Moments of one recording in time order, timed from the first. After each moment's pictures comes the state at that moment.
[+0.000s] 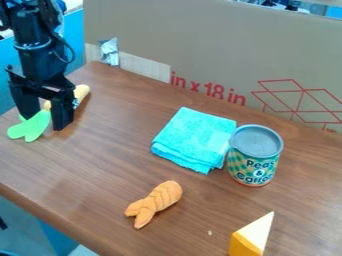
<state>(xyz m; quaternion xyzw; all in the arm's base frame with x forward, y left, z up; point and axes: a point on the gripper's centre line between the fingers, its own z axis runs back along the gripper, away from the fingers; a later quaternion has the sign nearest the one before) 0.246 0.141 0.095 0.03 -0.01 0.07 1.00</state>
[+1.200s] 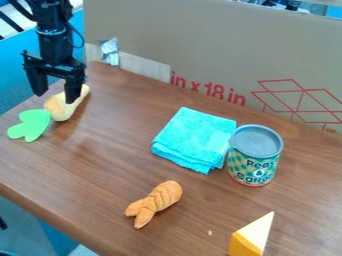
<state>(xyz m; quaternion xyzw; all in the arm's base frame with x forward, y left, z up) 0.317 0.204 0.075 0.05 0.00 0.16 0.99</state>
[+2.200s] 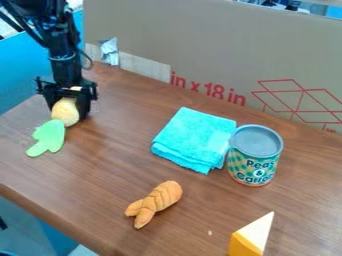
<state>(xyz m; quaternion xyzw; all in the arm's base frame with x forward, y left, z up) 0.330 0.205 0.031 0.02 0.00 0.21 0.98</state>
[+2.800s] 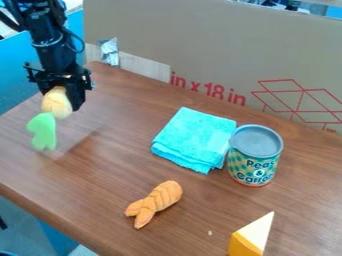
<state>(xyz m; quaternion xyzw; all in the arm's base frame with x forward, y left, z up) 0.298 0.167 0.080 0.00 -0.08 0.14 0.99</state>
